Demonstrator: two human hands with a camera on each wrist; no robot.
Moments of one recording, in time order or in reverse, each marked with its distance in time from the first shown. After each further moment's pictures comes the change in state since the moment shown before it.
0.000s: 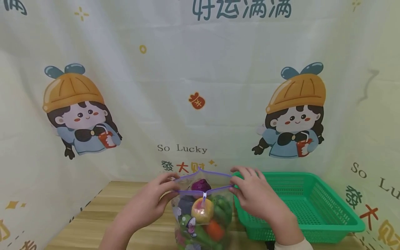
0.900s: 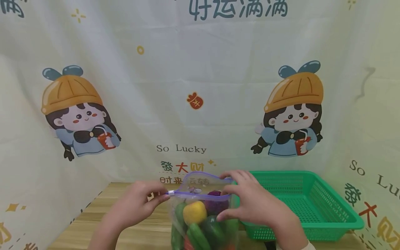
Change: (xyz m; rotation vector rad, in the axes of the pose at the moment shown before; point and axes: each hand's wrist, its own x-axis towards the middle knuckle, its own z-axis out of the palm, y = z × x) left_hand -0.010 -0.008 -0.025 -0.072 -0.062 -0.090; right_hand -0.007 -0.013 -0.022 0.257 -0.184 -0.010
